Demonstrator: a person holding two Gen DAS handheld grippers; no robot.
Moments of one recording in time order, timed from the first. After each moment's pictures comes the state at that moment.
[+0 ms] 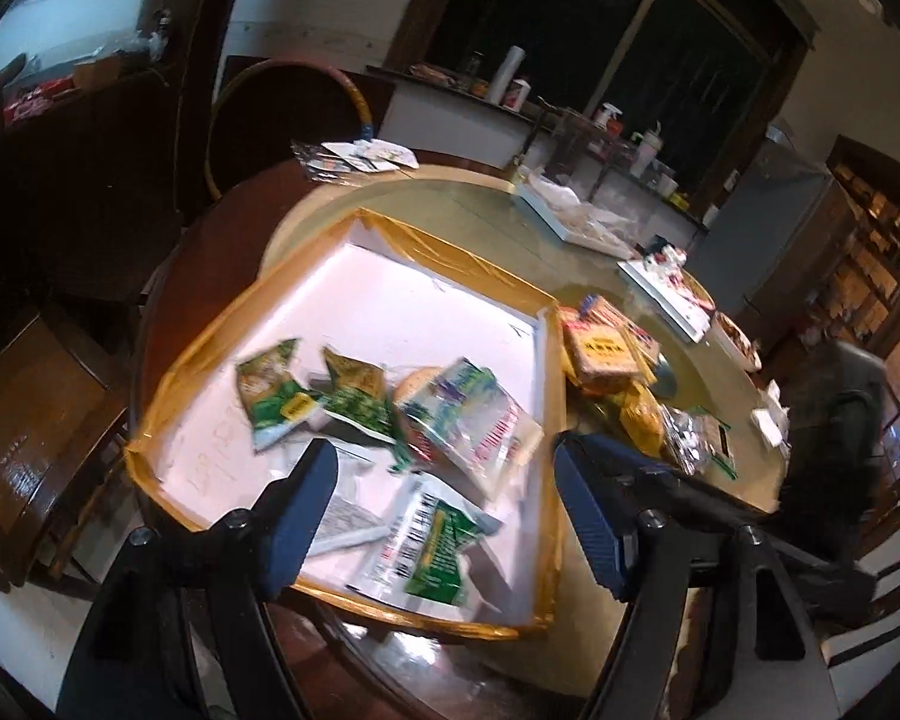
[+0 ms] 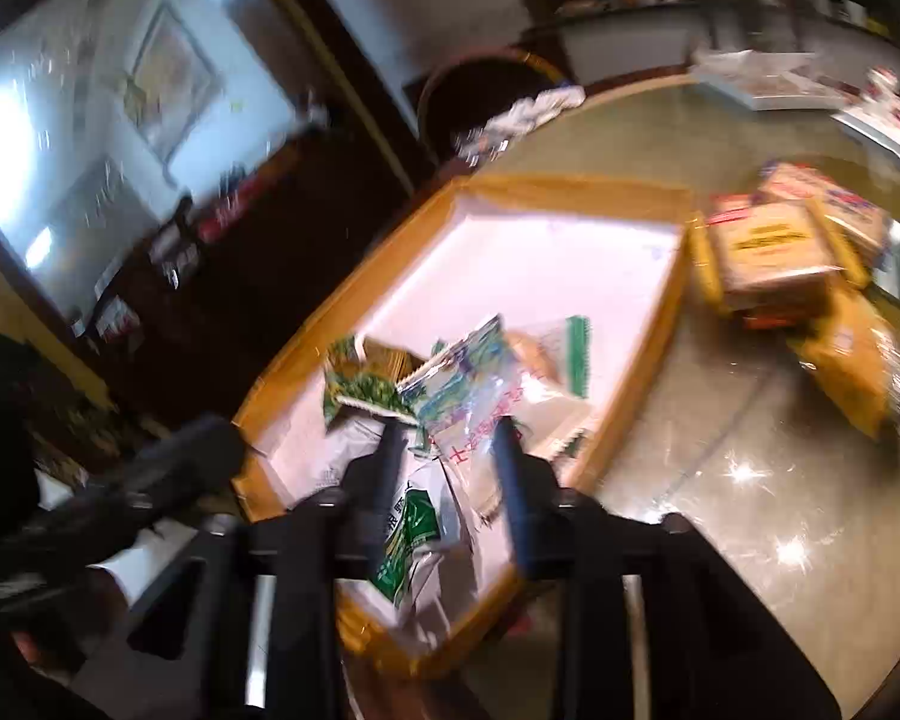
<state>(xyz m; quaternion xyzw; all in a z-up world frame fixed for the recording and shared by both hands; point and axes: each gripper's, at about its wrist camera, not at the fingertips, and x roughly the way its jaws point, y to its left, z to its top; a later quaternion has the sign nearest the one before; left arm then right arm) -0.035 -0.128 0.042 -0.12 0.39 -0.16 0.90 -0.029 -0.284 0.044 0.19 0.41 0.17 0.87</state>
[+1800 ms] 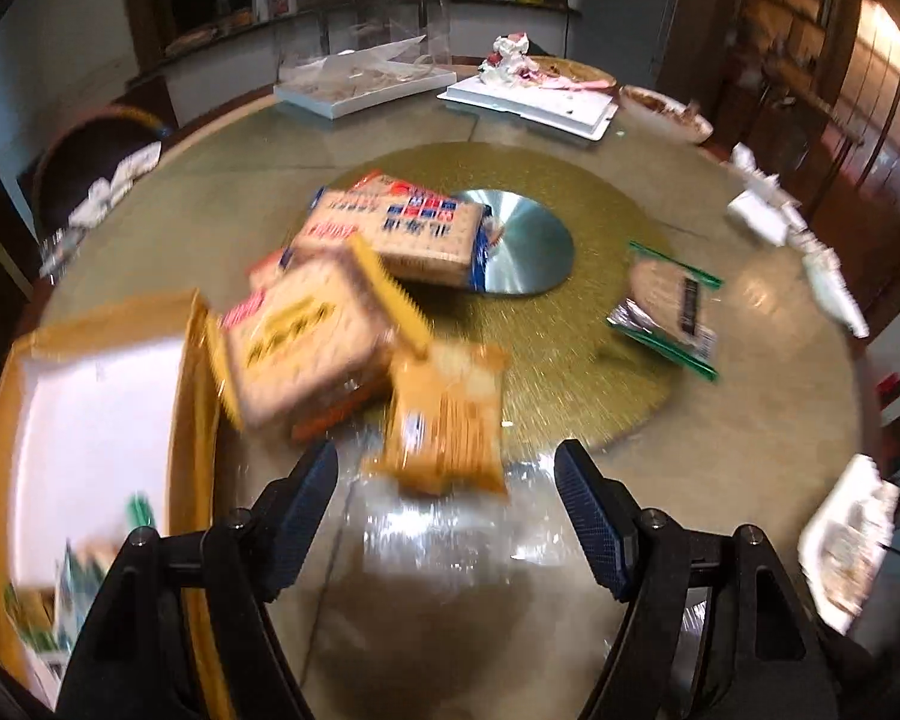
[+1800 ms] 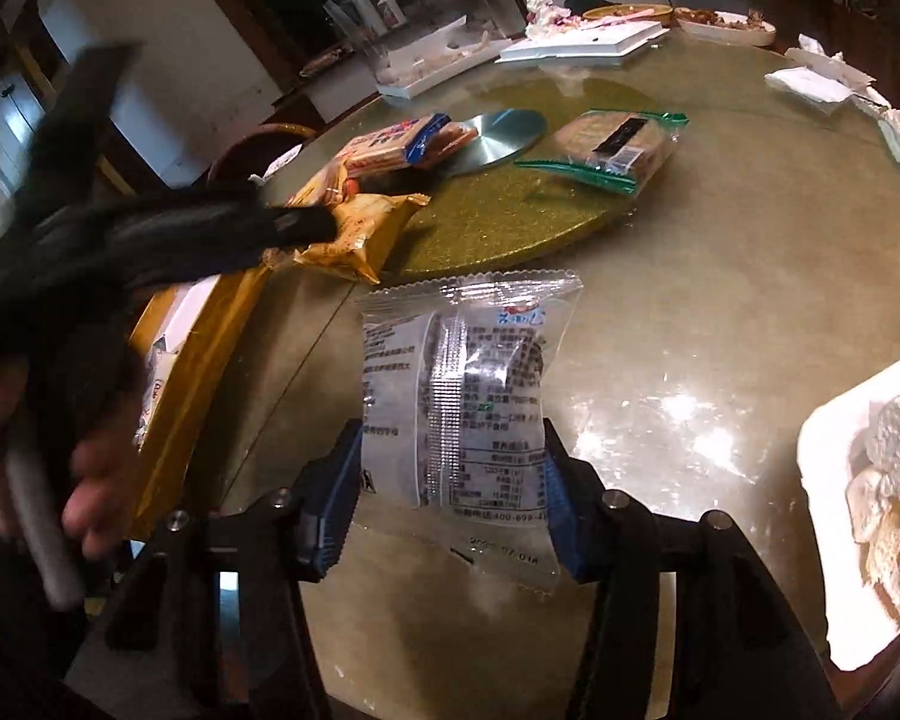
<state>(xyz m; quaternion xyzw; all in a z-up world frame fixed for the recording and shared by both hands) 0.054 -0.403 -0.008 0.15 0.46 -0.27 0.84 -0.142 -0.442 -0.002 0.25 0.42 -0.06 0.87</state>
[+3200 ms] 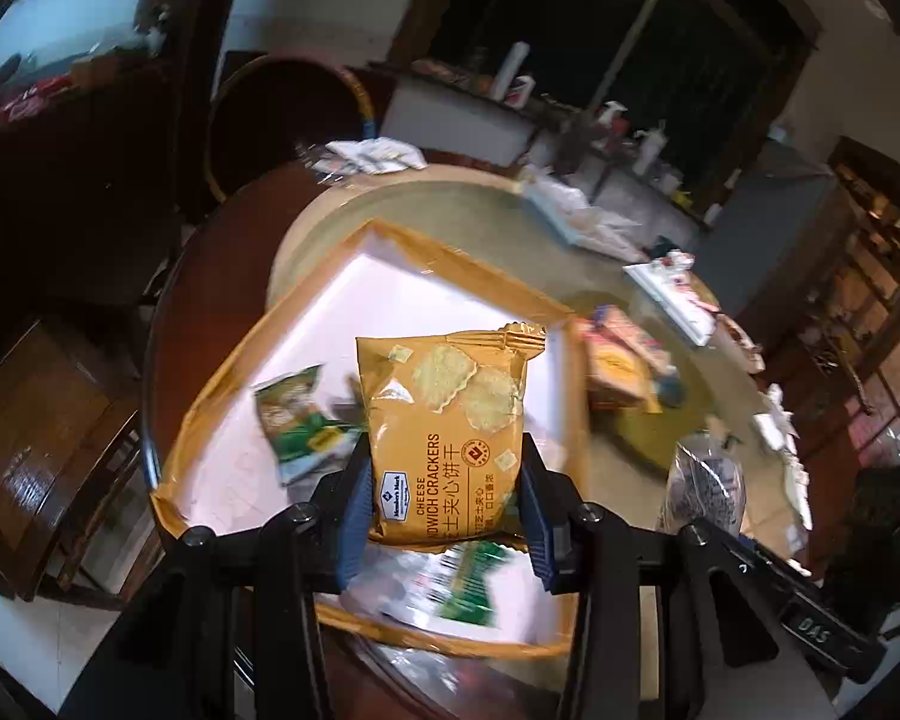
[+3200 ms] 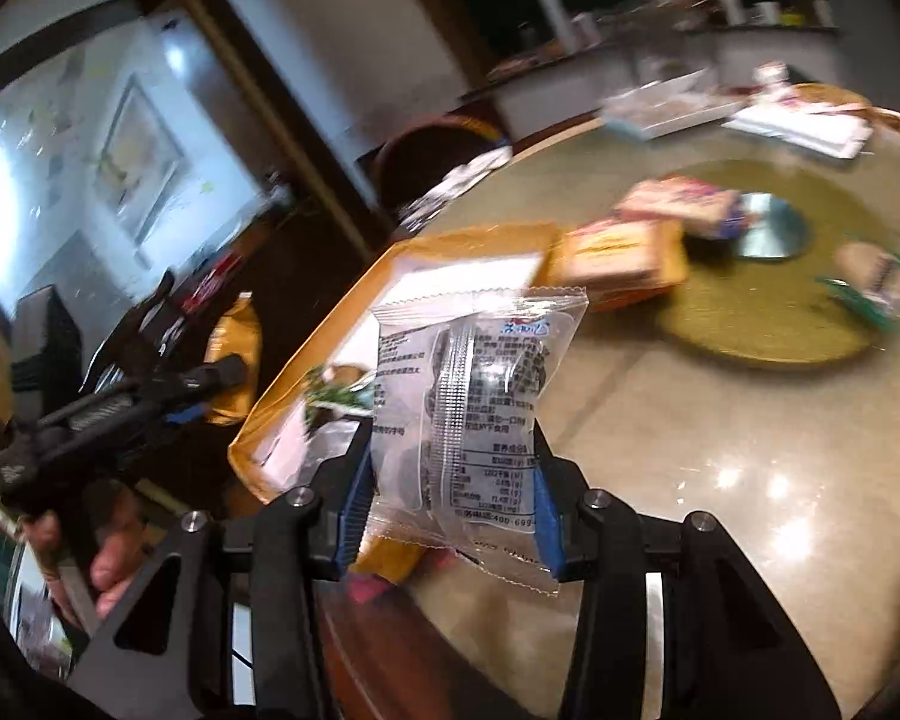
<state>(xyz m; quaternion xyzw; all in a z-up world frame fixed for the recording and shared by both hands) -0.003 -0.100 0.047 -0.13 0.40 -0.15 0.89 -0.072 -0.305 0.054 0.19 0.39 0.15 0.89</state>
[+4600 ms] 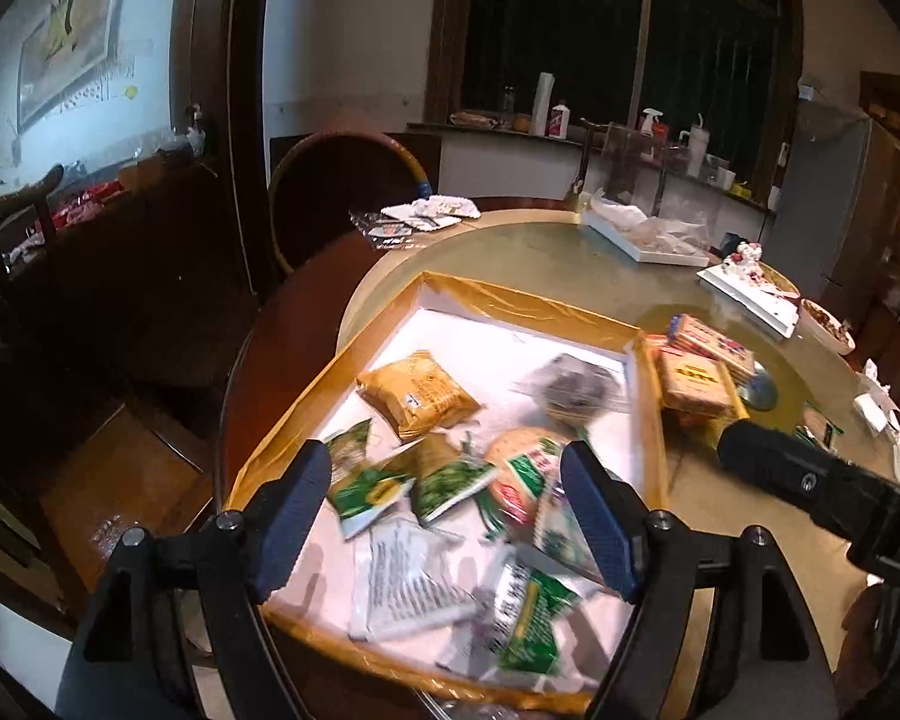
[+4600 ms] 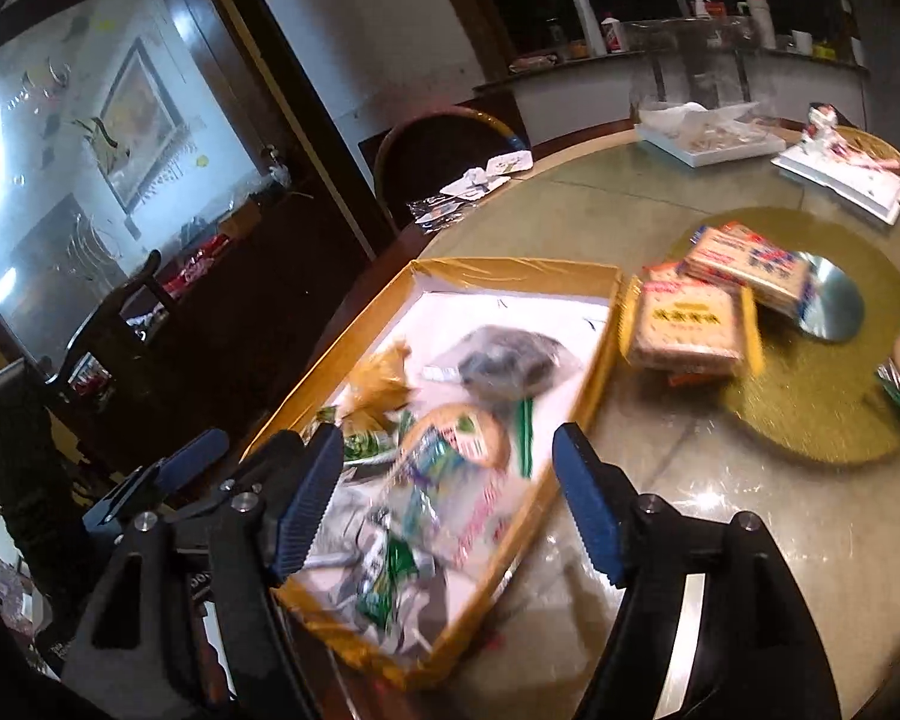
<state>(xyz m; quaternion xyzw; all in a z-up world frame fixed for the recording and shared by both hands) -0.025 -0.134 0.058 -0.01 0.33 -0.06 0.94 -0.038 -0.286 0.076 0.17 0.38 0.12 0.90</state>
